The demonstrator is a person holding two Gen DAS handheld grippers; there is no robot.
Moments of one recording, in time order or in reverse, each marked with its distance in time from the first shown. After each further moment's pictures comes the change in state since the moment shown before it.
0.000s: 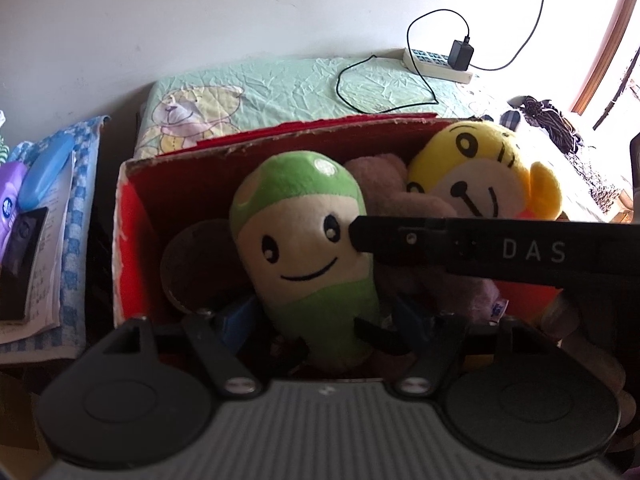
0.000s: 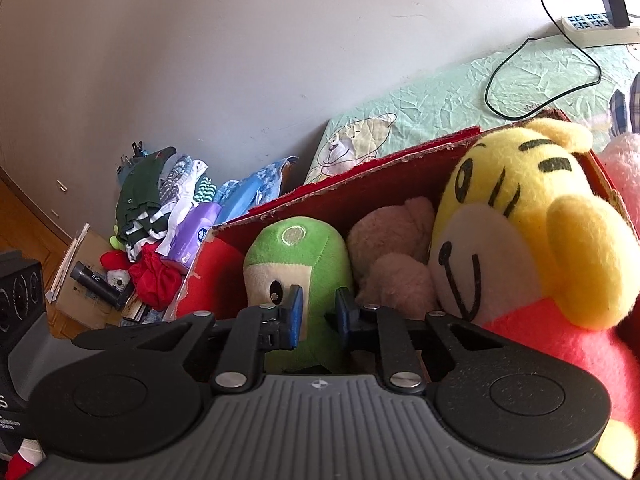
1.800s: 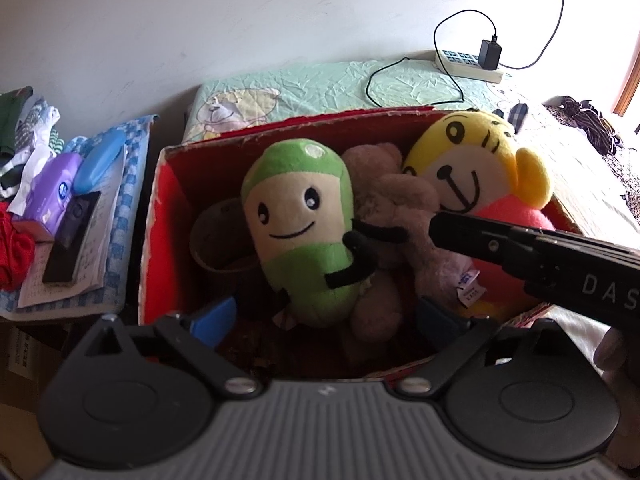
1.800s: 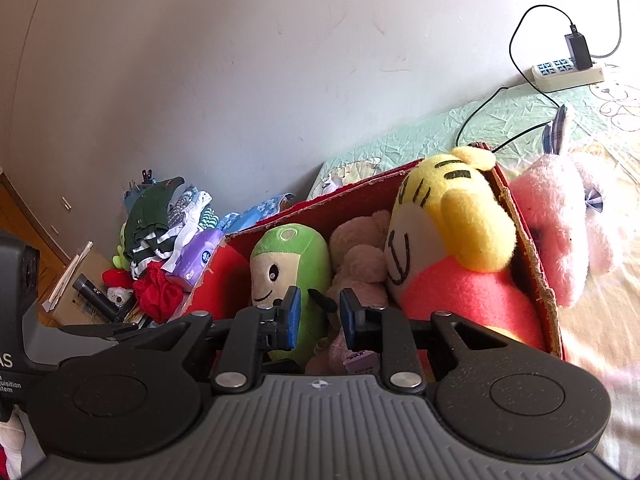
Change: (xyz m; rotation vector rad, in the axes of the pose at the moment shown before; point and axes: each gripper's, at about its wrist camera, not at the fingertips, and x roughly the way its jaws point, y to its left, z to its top) left arm -0.033 -0.042 -0.021 -0.037 -0.009 0.181; right arm -0.063 0.003 -0.034 -0.042 -0.164 -0.026
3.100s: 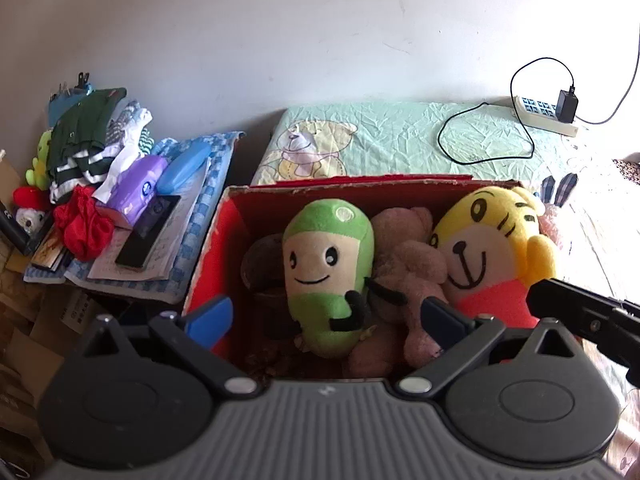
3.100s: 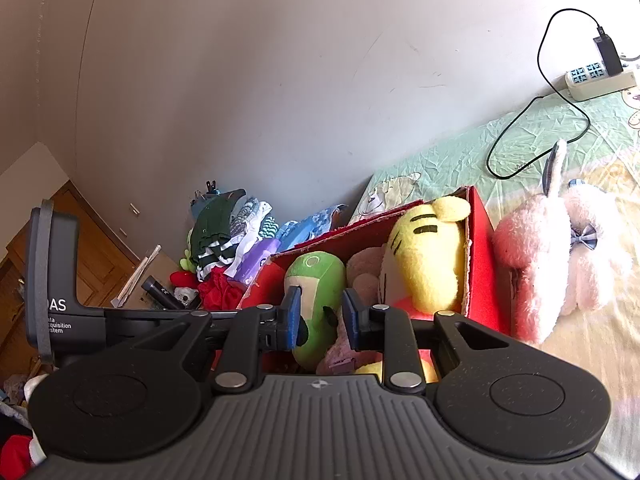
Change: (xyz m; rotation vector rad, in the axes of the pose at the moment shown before) left arm -0.034 -0.051 0.034 -0.166 -0.057 0.282; right arm -0.051 -0.053 0.032 0.016 0.013 0.240
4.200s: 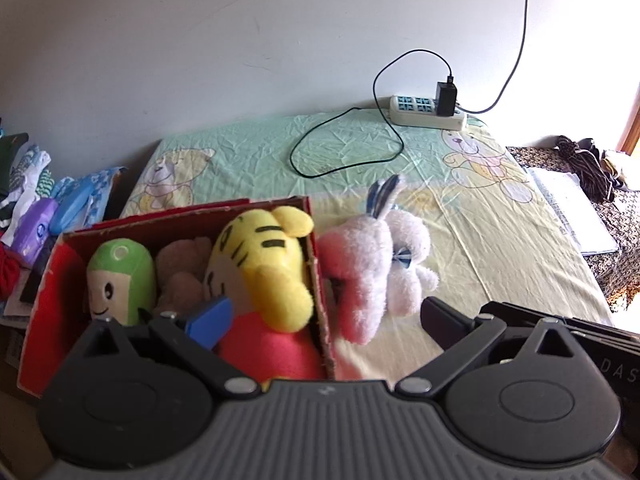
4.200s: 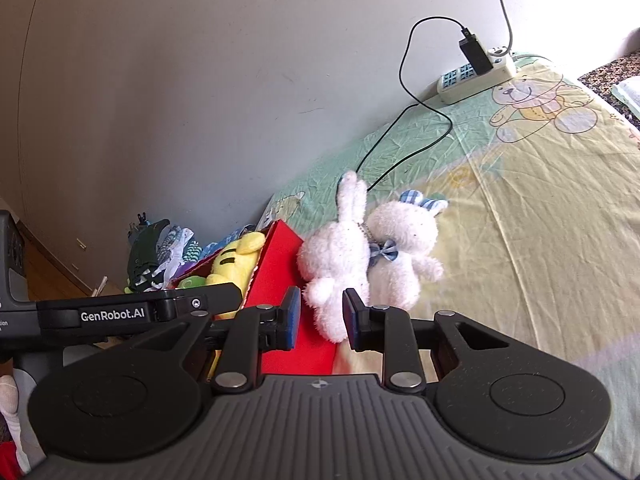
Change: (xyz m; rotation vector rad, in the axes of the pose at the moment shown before) left arm -0.011 -0.153 0.006 0.108 -0.044 -0.210; right arm -0.092 -0.112 0.016 0.115 -0.025 -0.176
